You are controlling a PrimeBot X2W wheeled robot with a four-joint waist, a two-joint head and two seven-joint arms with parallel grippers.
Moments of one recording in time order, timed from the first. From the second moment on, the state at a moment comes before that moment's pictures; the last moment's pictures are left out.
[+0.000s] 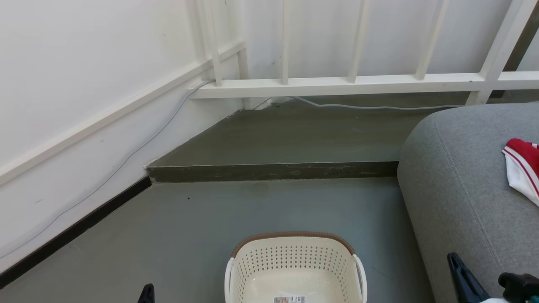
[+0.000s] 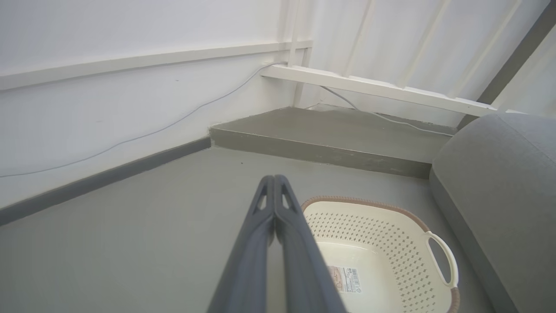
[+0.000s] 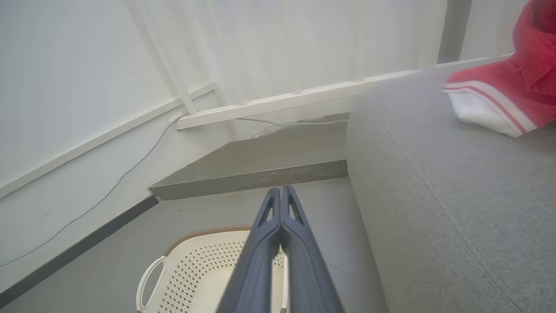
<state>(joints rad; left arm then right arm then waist) 0.15 0.03 -0.03 0.37 -0.26 0.00 -0.23 0.05 -0.21 0.14 0.39 0.47 0.13 -0.24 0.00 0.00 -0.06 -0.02</state>
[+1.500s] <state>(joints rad) 0.09 0.03 0.01 0.33 -0.78 -0.04 -0.10 0.01 -0.14 0.04 0.35 0.91 0.13 -0.10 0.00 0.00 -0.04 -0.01</state>
